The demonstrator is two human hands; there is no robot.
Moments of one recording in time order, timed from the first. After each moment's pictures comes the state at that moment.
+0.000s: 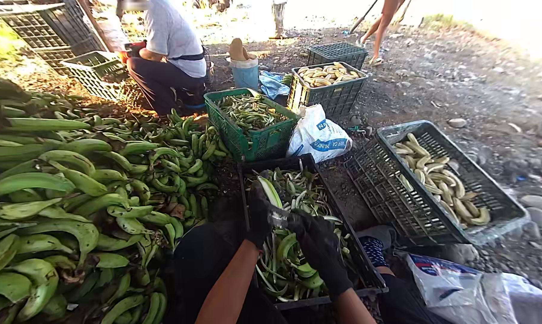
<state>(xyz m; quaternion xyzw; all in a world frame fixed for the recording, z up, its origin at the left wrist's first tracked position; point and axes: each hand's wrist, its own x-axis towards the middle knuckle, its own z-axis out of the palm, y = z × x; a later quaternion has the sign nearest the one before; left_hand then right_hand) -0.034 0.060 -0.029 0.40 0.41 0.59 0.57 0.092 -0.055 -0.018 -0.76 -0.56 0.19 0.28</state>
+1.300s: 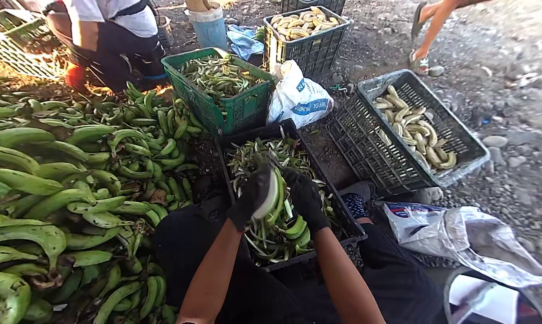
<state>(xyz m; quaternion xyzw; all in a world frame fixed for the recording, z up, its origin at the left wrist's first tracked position) -0.042 0.031 -0.008 0.62 0.38 0.28 0.62 0.107 -0.034 -0.027 -0.77 -0.49 0.24 0.32</state>
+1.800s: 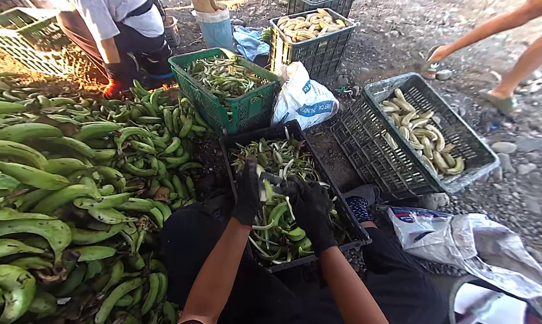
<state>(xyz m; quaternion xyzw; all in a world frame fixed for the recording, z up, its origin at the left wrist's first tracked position) -0.035 0.040 -0.016 0.35 0.45 0.47 0.67 0.092 -0.055 -0.037 -0.78 -0.53 0.06 0.33</state>
